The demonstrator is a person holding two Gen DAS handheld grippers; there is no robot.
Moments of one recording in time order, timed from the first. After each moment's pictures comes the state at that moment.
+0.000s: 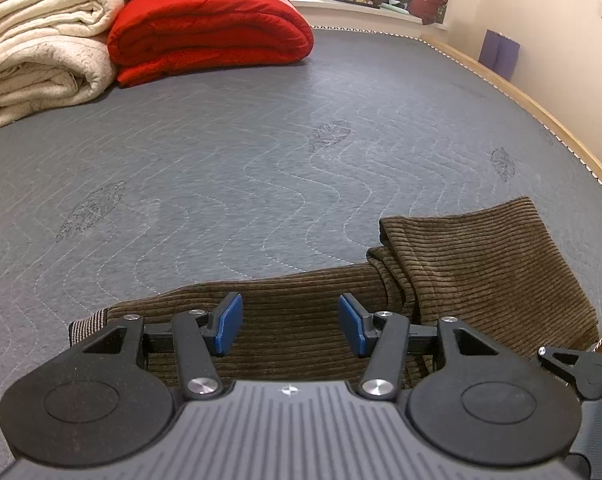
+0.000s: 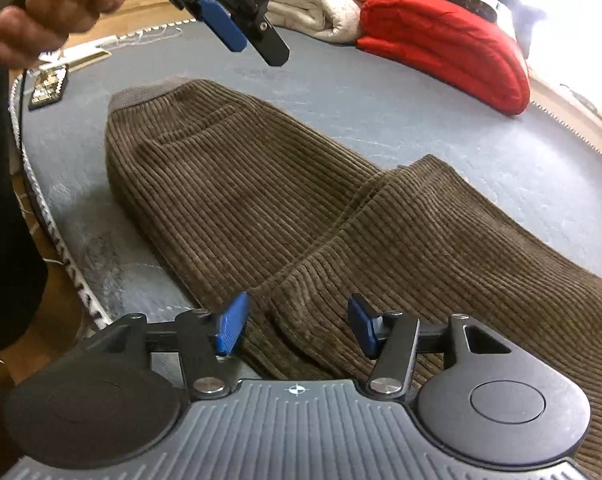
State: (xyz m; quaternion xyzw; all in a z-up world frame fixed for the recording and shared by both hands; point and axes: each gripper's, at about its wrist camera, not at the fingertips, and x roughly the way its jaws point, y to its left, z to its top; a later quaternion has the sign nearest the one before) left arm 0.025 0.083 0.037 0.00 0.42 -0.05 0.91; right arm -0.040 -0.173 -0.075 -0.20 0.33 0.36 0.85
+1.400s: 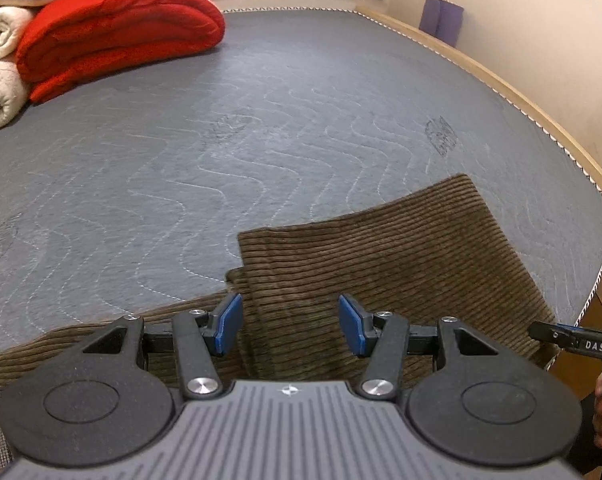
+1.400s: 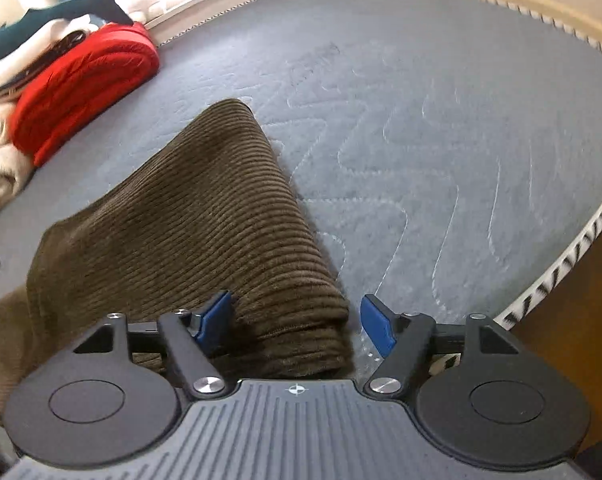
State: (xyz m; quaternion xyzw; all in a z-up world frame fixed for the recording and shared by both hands) left arm 0.069 -0.030 0.018 0.03 0.44 -0.13 0.89; right arm -0.022 -0.411 -0.089 0.21 0.42 -0.02 0.89
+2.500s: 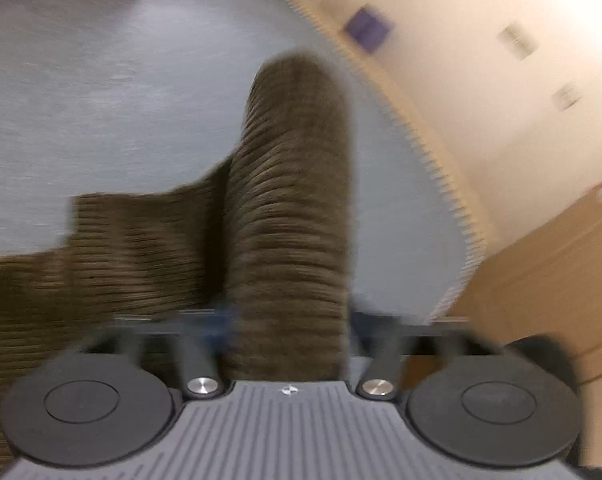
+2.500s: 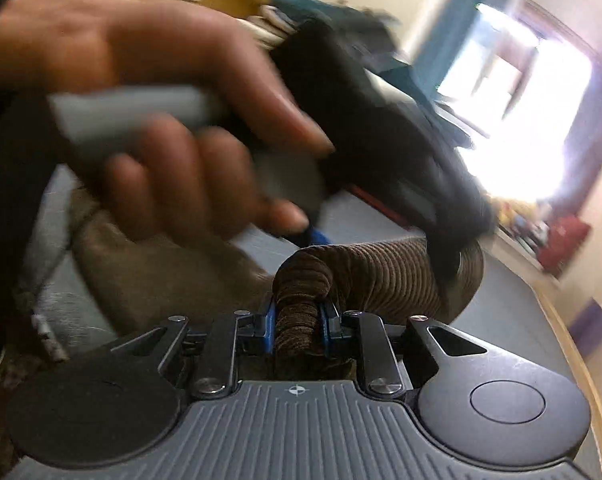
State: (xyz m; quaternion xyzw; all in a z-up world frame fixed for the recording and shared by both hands) left arm 0.071 -0.036 0.031 -0.13 0.48 -0.27 0.82; right arm -0.112 -0.174 -0.004 -0.28 0.15 0.27 0.91
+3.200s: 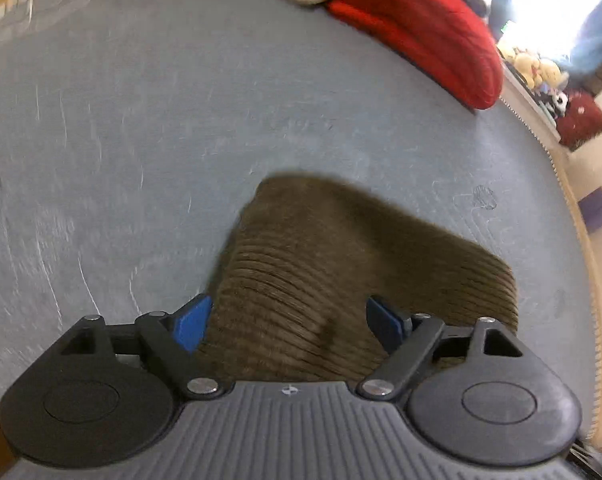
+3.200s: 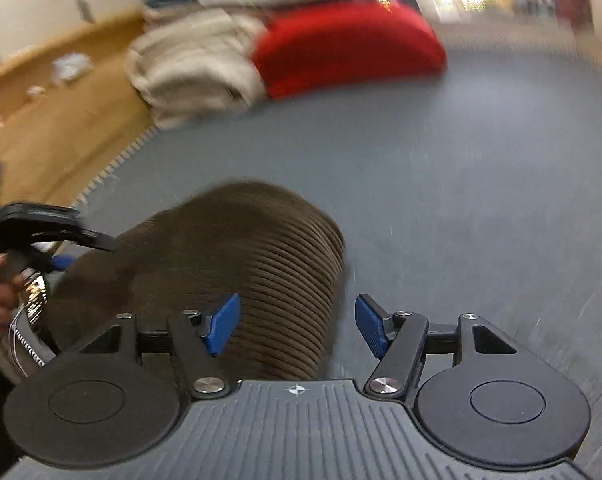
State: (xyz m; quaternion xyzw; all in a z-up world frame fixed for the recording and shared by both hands) left arm -0.012 0.283 -0.005 -0.28 0.47 0.09 0.83; right arm 0.023 -0.148 -0.027 0.07 0.38 0.27 0.88
